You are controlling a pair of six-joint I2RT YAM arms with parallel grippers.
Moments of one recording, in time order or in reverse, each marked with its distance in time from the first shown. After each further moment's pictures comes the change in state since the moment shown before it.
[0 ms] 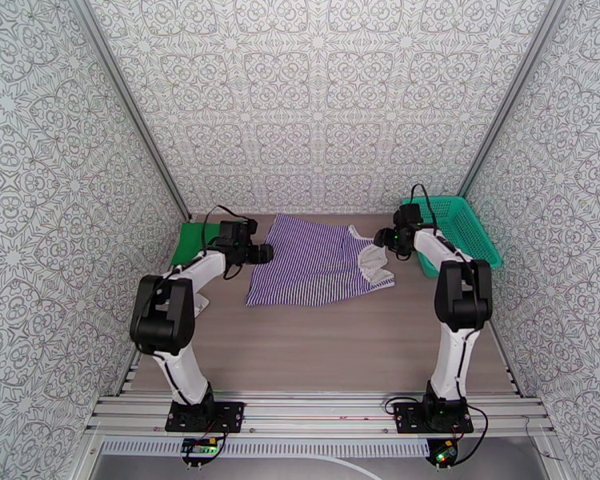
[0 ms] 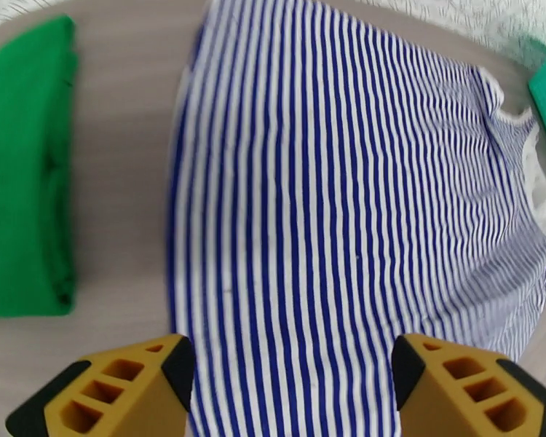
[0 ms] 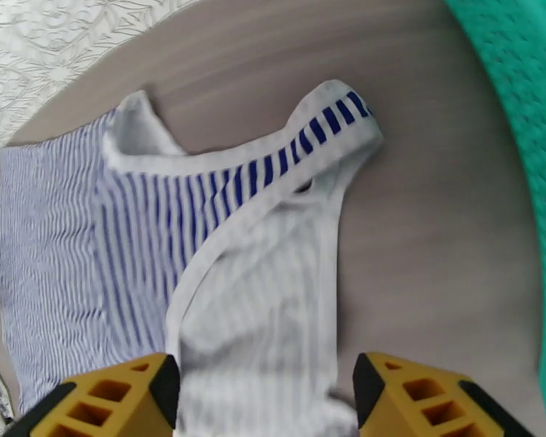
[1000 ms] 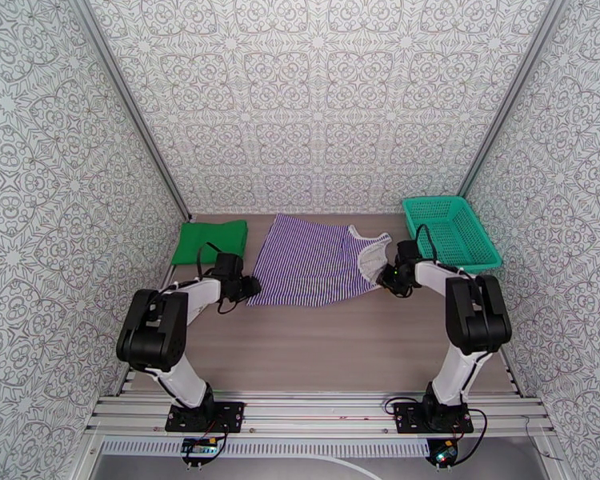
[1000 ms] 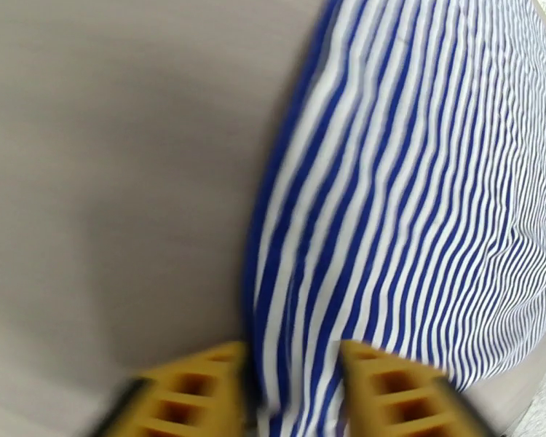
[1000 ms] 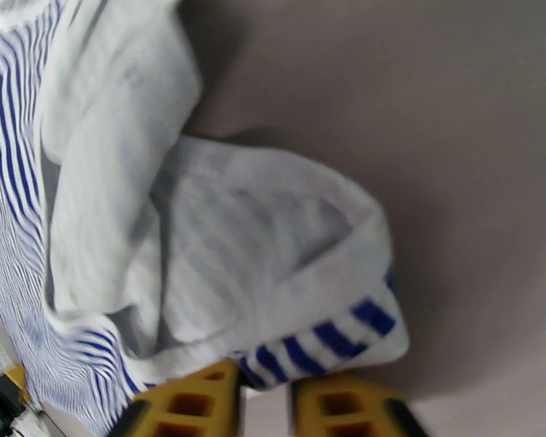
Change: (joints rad) left arm -0.018 -0.019 -0.335 0.080 0.014 -0.314; right arm 0.035 -0.062 -0.393 0.142 -0.036 0.245
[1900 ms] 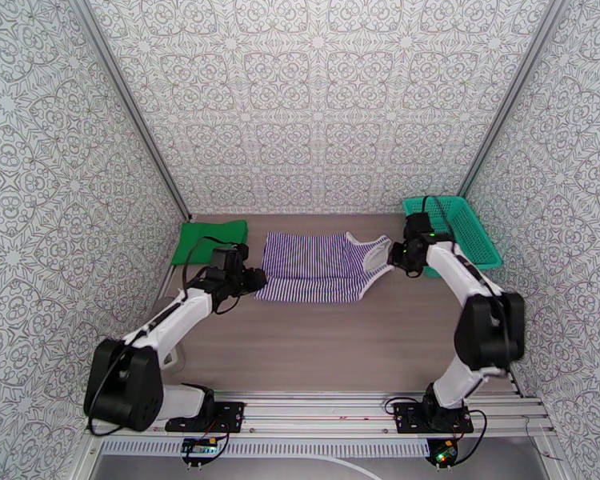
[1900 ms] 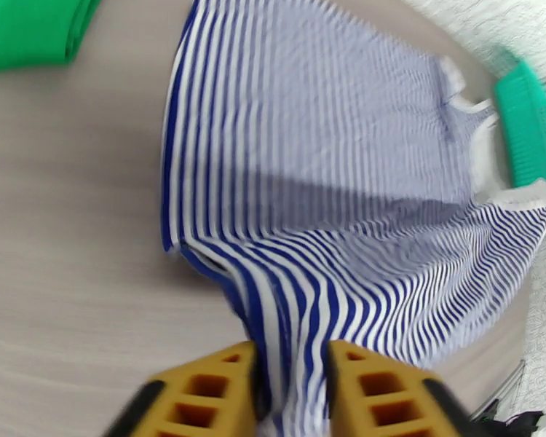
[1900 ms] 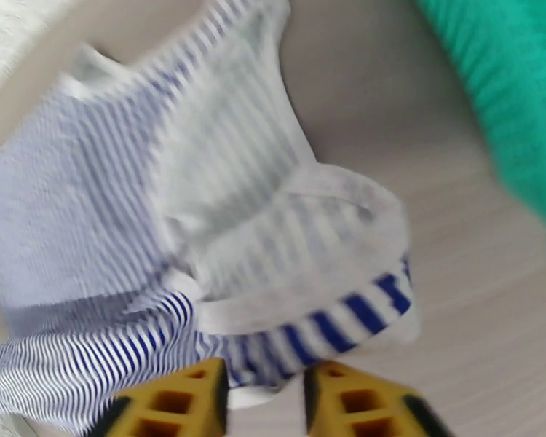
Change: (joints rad) left arm -0.078 -0.285 -0.012 -0.138 -0.001 0.009; right arm 0.000 -0.077 0.199 -0.338 0.126 -0.182
